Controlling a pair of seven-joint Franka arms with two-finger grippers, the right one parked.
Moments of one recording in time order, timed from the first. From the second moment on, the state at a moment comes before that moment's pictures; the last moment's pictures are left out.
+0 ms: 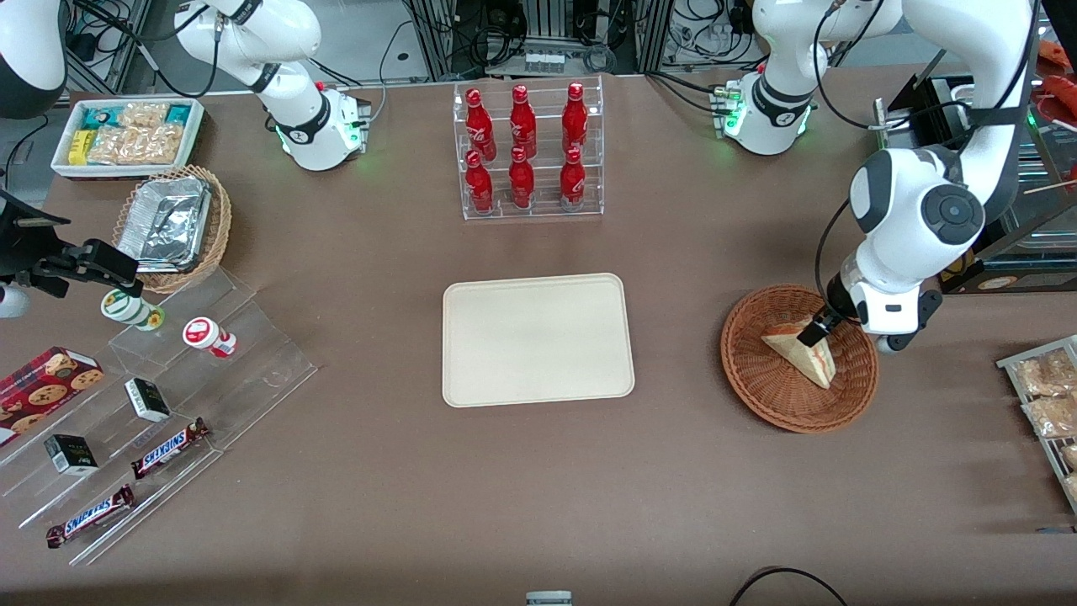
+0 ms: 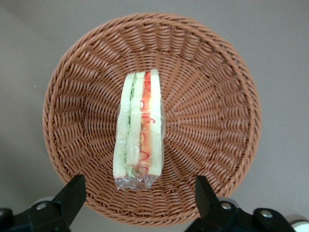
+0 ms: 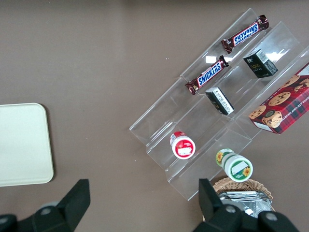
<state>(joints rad) -0.04 0.12 -0.05 -2.24 0.00 2.37 -0.86</state>
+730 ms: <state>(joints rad) -0.03 0.23 -0.05 -2.24 0.00 2.43 -0.86</state>
